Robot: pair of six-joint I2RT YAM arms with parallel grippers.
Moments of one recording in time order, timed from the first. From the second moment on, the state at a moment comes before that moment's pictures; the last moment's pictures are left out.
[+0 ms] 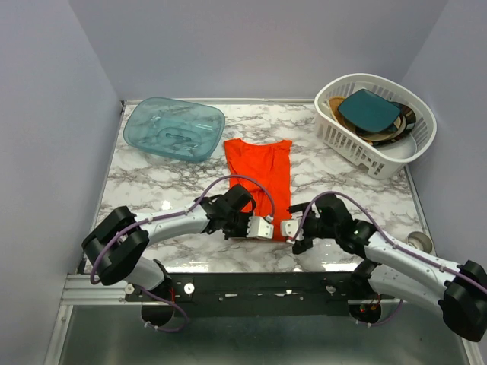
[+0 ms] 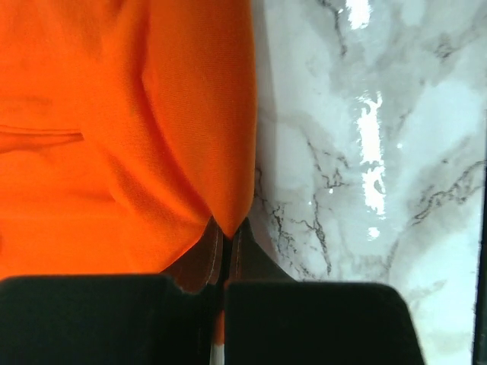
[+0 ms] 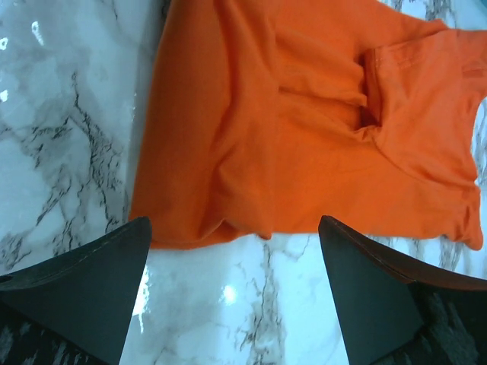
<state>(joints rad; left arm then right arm) -0.90 1.44 0.73 -0.35 0.33 0.78 0.71 0.89 0.38 -0.19 -0.41 -1.00</state>
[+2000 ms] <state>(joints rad) -0.67 1.61 1.06 -0.89 0.88 0.85 0.66 1.37 0.72 -0.57 -0.72 -0.93</state>
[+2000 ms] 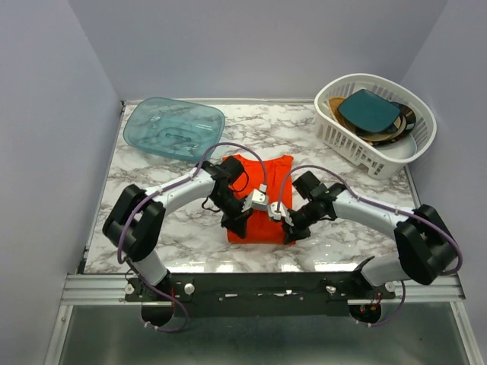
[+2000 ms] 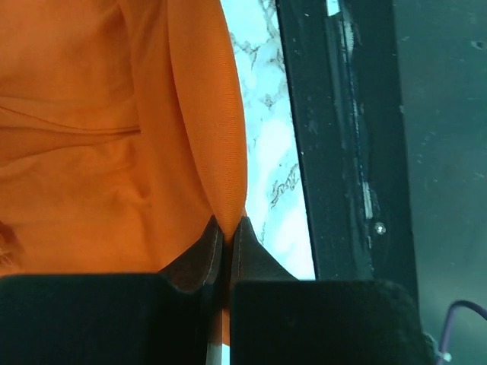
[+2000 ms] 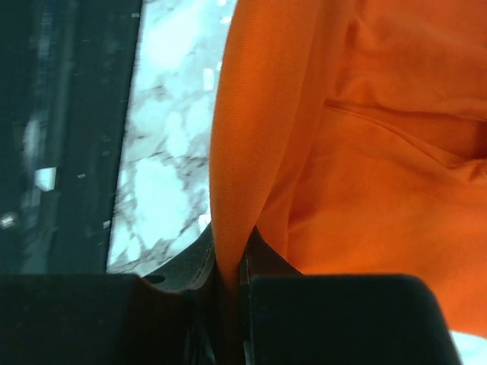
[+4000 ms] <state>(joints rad) -1.03 0.88 0.35 -0.07 0.08 0.73 0.40 2.35 1.54 -1.44 -0.91 -1.07</state>
